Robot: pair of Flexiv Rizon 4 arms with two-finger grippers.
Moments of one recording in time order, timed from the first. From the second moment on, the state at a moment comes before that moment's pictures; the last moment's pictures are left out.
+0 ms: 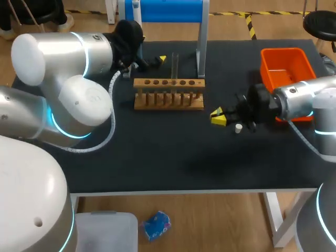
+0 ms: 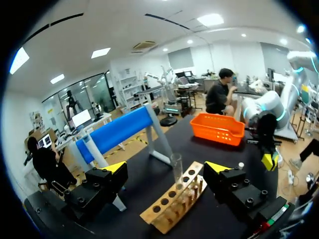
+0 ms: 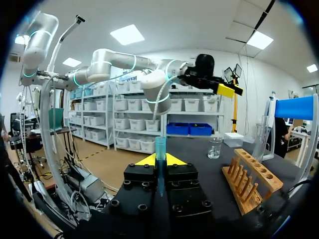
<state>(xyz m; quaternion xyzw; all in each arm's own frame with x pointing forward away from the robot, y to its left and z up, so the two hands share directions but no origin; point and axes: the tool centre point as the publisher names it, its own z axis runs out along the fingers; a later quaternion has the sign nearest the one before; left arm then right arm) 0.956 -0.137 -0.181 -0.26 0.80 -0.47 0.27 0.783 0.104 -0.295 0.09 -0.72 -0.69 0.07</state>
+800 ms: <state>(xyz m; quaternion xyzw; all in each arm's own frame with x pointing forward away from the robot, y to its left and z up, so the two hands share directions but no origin) 0.983 -0.118 -0.178 -0.31 0.76 -0.48 0.31 0.784 0.101 -0.295 0.09 -0.71 -0.69 0.08</state>
